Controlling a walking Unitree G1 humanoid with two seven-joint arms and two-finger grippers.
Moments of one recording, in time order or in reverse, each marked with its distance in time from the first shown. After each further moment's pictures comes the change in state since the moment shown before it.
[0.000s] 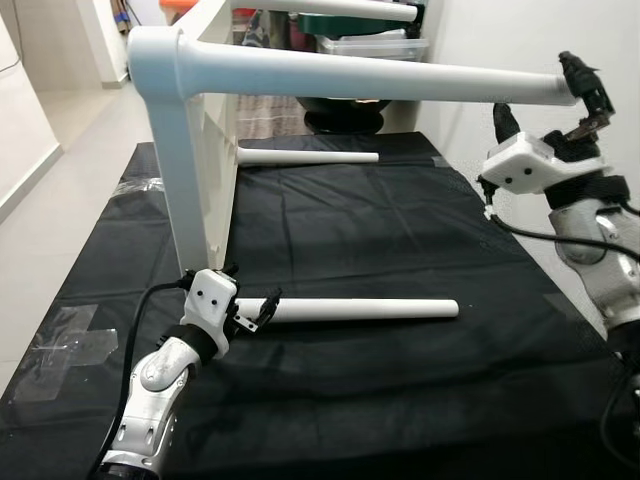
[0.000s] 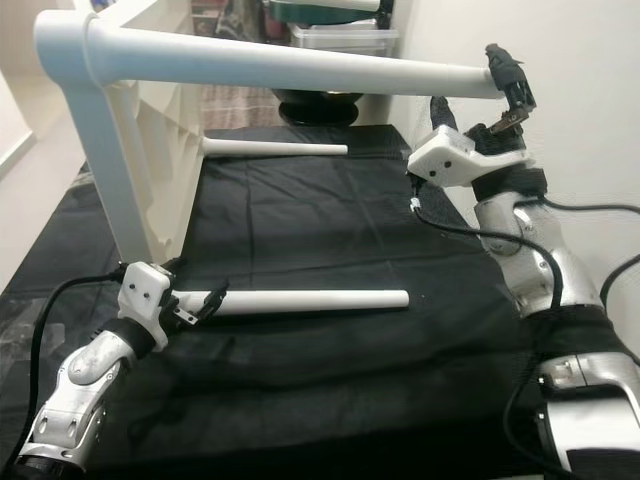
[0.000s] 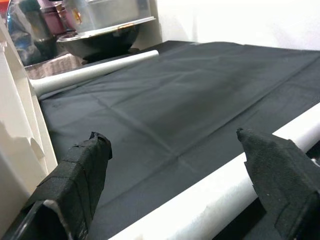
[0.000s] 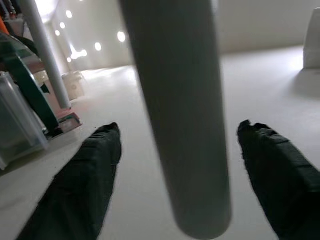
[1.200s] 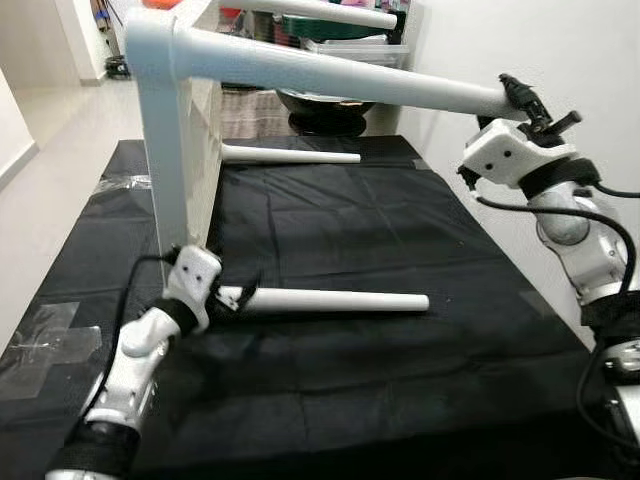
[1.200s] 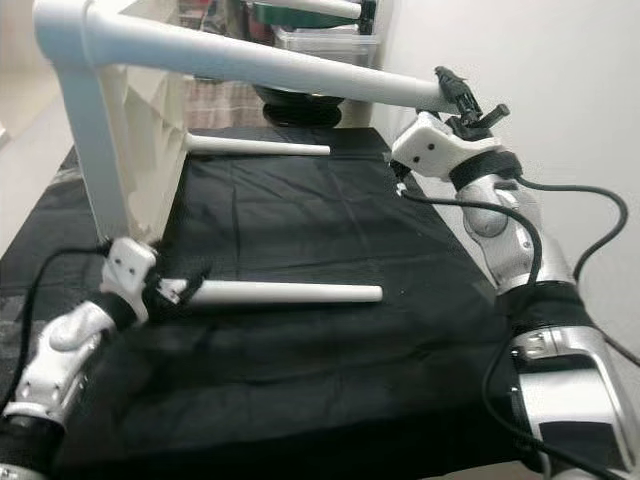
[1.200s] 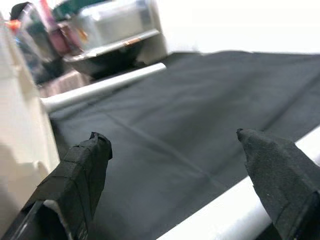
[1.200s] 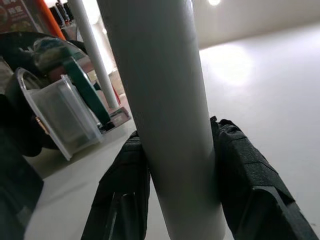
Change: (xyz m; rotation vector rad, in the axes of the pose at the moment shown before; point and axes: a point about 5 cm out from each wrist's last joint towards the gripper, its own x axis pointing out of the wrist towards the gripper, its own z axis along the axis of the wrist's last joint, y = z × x) left arm 0.016 0.046 0.023 0.107 -0.030 0.021; right arm 0.012 0.027 0.003 0.243 0.089 0.190
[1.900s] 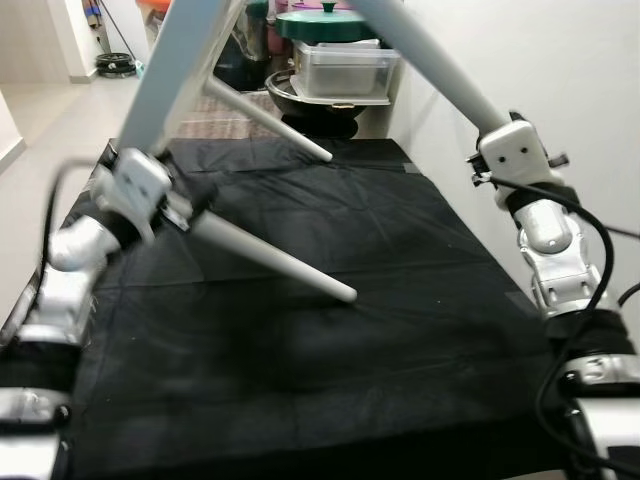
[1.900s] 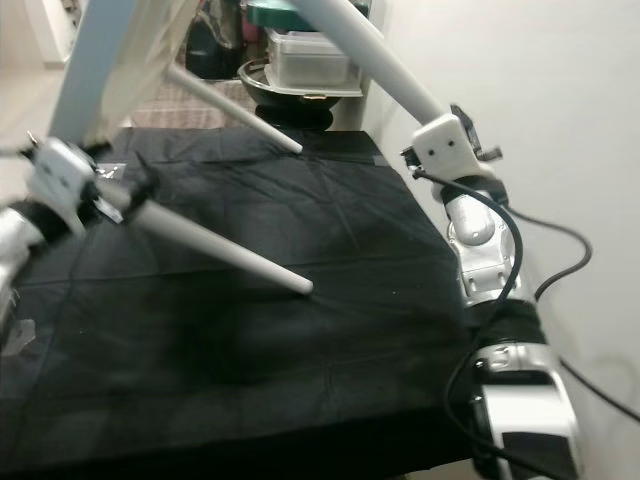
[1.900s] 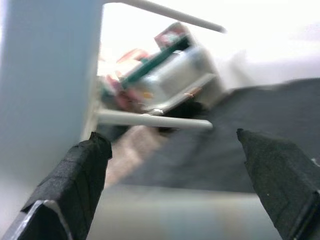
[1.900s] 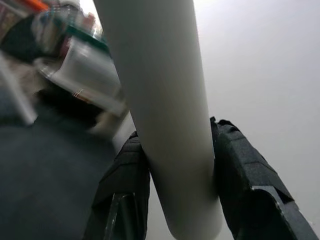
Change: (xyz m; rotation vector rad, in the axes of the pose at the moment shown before) left arm 0.008 0.101 0.111 0.314 -0.178 0.127; right arm -0.024 0.056 -0.027 0.635 0.405 -0.043
